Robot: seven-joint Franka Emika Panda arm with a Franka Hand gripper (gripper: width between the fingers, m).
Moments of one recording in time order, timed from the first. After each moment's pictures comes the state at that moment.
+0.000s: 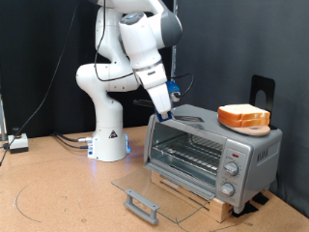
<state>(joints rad) -0.26 -0.49 0.26 -2.61 0.58 2.08 -0.87</state>
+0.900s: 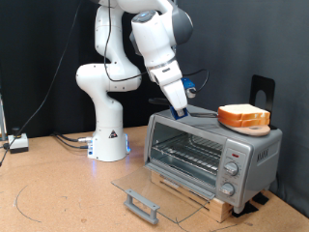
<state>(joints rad) -0.25 -0.45 0.34 -2.57 0.64 2.13 -0.83</state>
